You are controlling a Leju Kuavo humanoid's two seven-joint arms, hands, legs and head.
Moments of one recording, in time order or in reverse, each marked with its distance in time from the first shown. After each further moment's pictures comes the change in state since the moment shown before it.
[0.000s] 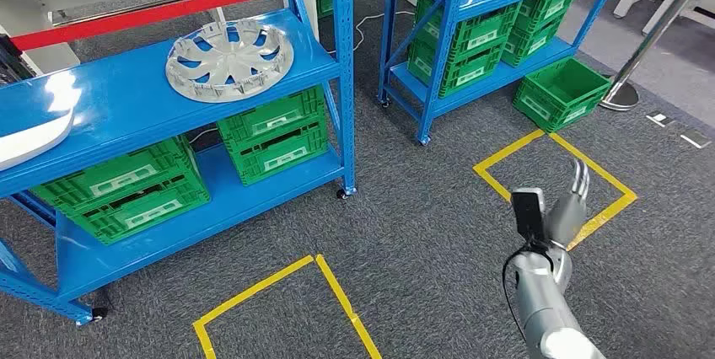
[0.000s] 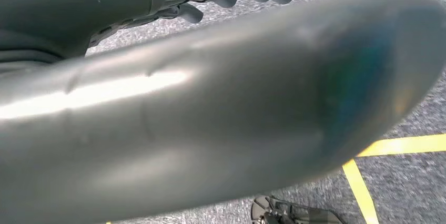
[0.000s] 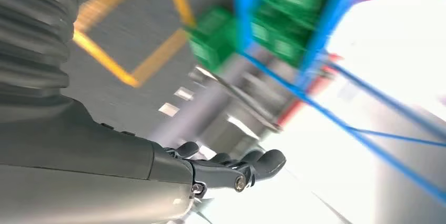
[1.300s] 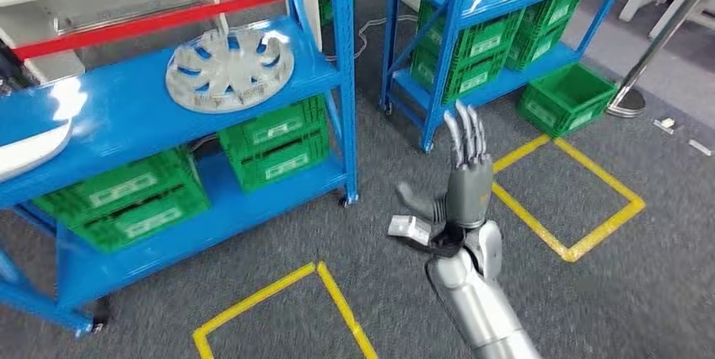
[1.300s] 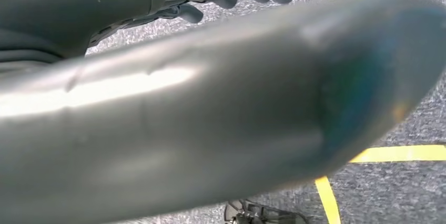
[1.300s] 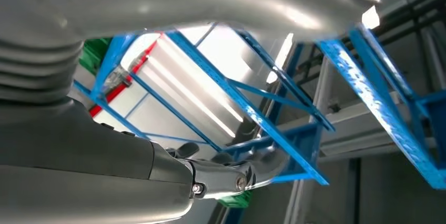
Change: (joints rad) left arm -0.001 -0.002 0.047 -0.007 0.017 0.050 -0.065; right arm 0.087 0.158 0.382 -0.545 0.438 0.016 0.026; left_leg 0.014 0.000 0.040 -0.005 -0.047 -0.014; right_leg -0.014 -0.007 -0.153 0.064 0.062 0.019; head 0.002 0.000
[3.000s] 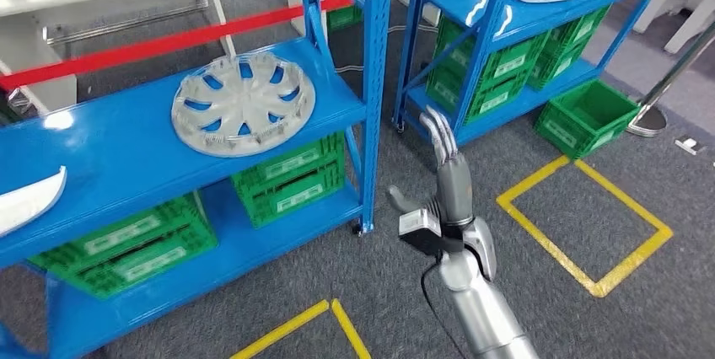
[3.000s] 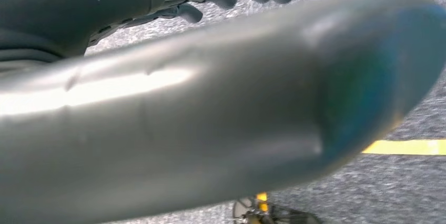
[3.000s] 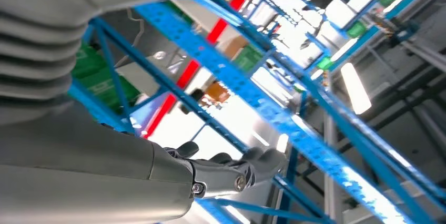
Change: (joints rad) left arm 0.001 -0.009 0.039 -0.002 0.014 0.001 -0.011; right arm 0.042 0.009 -0.007 -0.061 -0.171 0.371 0.013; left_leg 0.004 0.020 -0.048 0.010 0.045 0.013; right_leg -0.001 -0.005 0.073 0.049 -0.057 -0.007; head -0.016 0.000
